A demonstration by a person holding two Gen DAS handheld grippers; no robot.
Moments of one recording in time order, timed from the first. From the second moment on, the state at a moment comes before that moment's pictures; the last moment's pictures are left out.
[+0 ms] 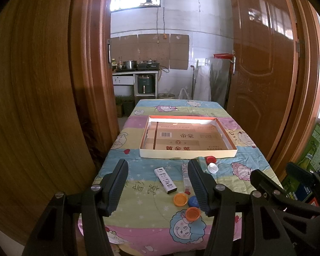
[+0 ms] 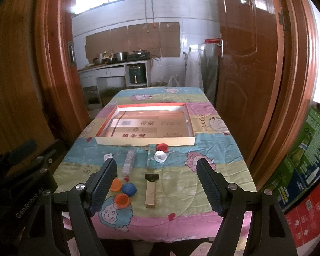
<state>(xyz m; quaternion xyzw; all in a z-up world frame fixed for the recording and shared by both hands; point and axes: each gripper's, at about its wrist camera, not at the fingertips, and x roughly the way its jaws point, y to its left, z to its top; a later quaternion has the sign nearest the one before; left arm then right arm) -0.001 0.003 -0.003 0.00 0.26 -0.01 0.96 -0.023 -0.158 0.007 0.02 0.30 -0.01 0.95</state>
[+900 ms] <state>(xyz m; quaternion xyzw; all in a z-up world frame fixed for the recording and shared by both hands) 0.002 0.000 -0.013 0.00 0.28 -0.02 0.96 -0.018 -0.157 -0.007 0.03 0.31 -0.01 0.95</state>
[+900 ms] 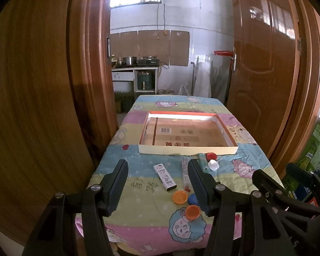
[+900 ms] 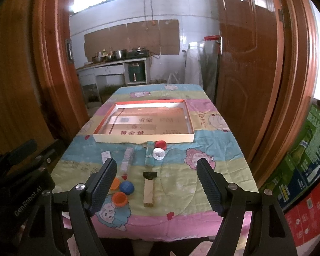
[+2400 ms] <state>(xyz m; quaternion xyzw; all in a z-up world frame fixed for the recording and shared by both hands) 0.075 -0.011 -0.146 0.00 0.39 -0.14 0.91 0.042 -0.177 -0.127 0.05 0.41 0.04 0.91</state>
